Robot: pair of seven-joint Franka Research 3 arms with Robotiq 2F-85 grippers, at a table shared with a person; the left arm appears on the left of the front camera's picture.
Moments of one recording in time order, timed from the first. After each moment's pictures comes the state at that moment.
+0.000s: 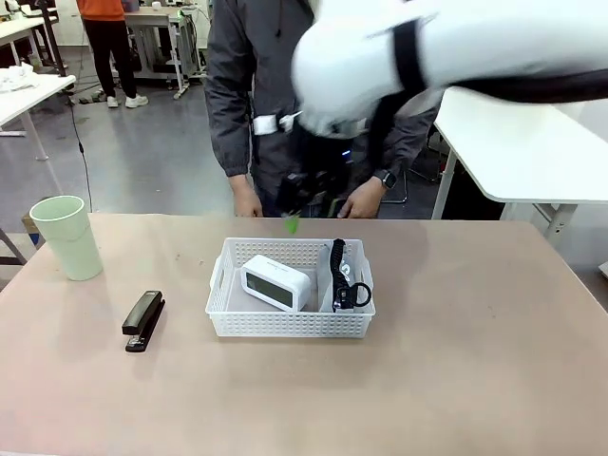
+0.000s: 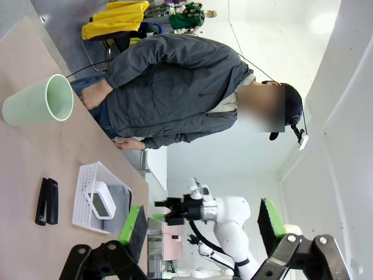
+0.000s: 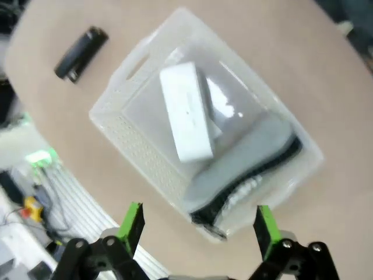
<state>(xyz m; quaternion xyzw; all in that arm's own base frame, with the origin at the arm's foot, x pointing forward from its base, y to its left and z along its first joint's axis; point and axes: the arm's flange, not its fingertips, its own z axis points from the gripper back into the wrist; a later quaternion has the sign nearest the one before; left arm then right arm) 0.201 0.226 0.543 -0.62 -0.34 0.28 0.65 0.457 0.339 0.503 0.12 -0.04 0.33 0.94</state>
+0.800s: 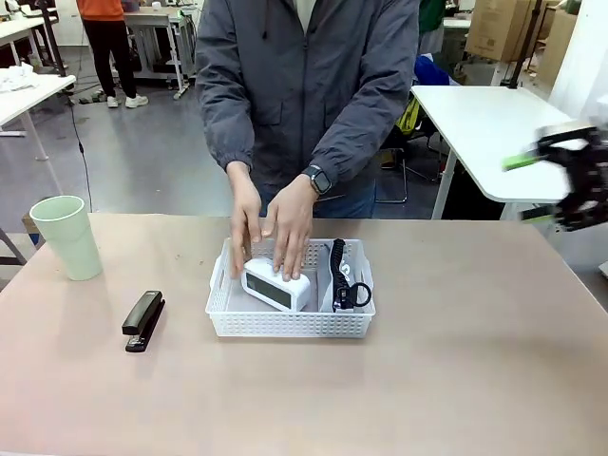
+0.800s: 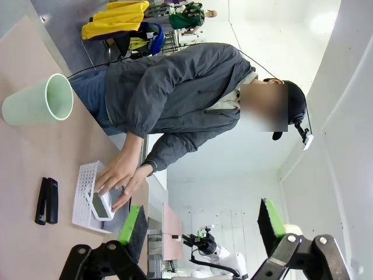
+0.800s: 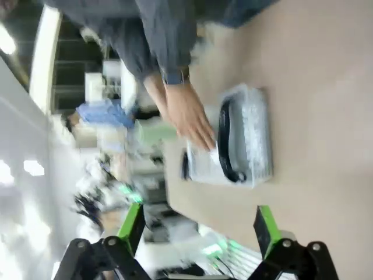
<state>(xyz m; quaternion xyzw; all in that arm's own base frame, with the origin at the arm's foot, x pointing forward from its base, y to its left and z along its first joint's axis) 0.201 0.226 0.543 -0.62 -0.34 0.28 0.65 0.335 -0.026 0.509 0.50 -0.15 -0.17 0.83</state>
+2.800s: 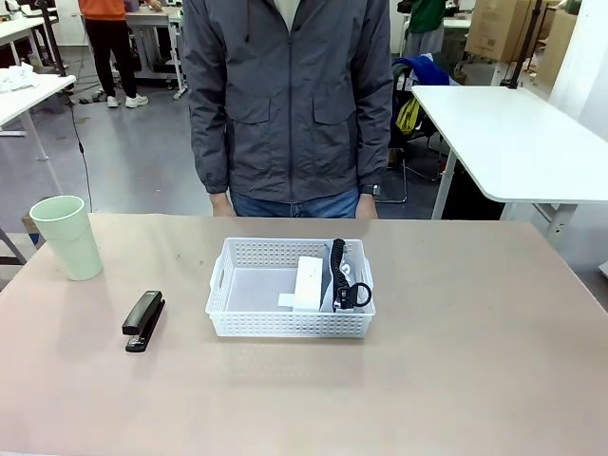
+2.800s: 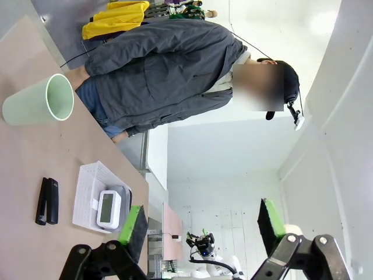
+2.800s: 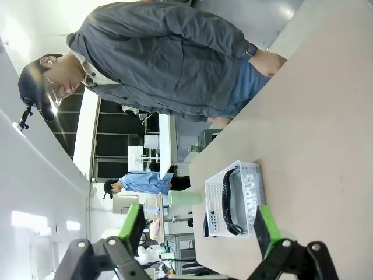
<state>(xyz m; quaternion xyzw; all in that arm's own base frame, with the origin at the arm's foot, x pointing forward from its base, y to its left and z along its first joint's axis) 0.201 0.226 0.542 -0.62 -0.34 0.28 0.65 0.322 -0.142 0.488 0.54 -0.24 -0.26 0.76</state>
